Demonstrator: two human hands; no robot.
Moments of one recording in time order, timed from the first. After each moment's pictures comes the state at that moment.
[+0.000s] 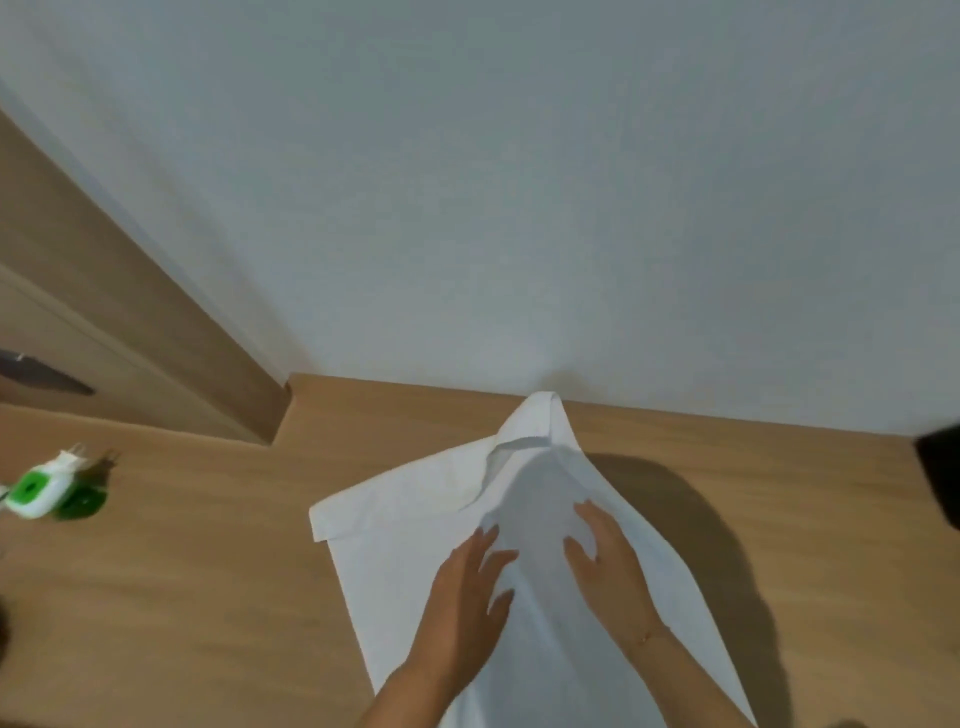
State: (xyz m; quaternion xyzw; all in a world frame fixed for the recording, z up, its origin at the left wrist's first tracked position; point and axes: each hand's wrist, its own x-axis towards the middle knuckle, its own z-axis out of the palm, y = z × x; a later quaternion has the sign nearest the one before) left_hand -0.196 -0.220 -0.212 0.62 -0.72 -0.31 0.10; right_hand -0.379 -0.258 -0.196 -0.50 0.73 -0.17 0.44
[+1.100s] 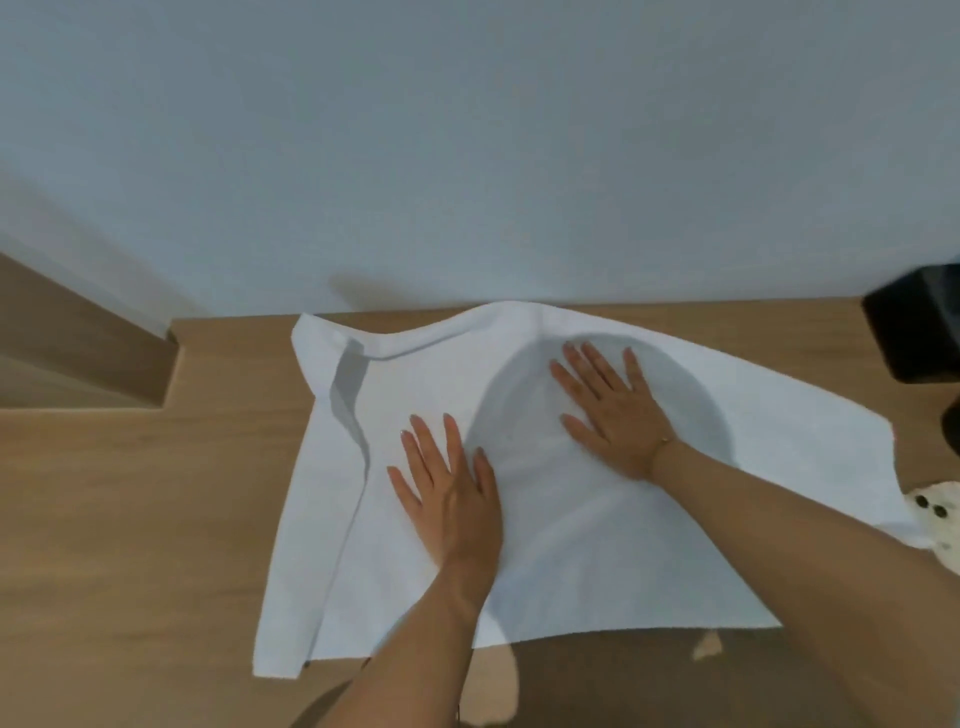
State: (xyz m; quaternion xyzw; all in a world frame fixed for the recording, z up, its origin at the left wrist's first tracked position) left_hand -0.272 -0.245 -0.278 0.77 -0.61 -0.16 0.08; right_hand -0.499 -0.317 -0.279 -0.81 0.58 0.06 0.09
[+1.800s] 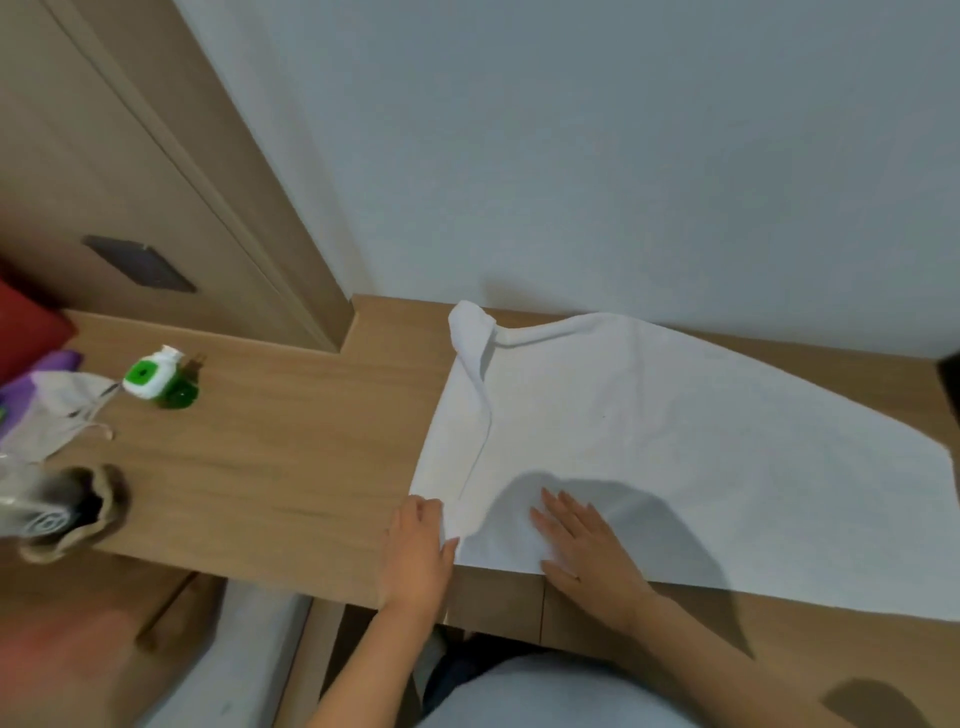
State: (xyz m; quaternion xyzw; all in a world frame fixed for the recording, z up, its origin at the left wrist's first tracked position) left_hand -0.107 -0.131 -0.201 0.74 -0.63 -0.22 0.00; right_hand -0.344 -0.144 -0.240 -0.82 0.50 0.05 0.28
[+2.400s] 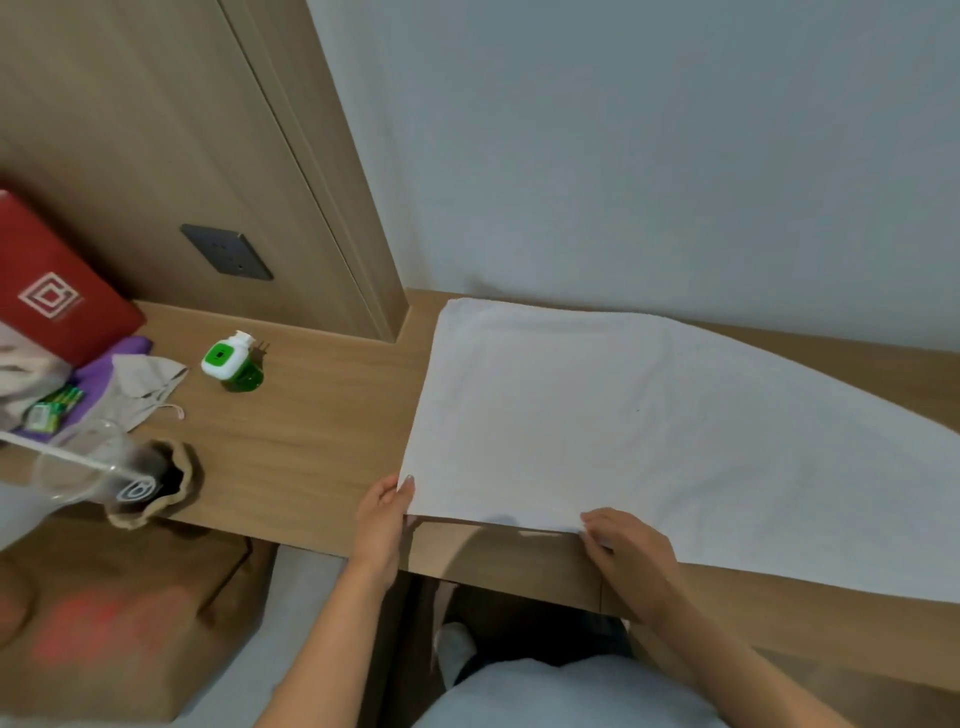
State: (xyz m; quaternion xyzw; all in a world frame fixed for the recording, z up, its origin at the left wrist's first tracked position) left_hand -0.003 -0.123 -0.182 0.70 -0.14 -0.54 0.44; right_hand -0.298 -0.106 -0.228 -0.75 0.61 -0.16 0.21
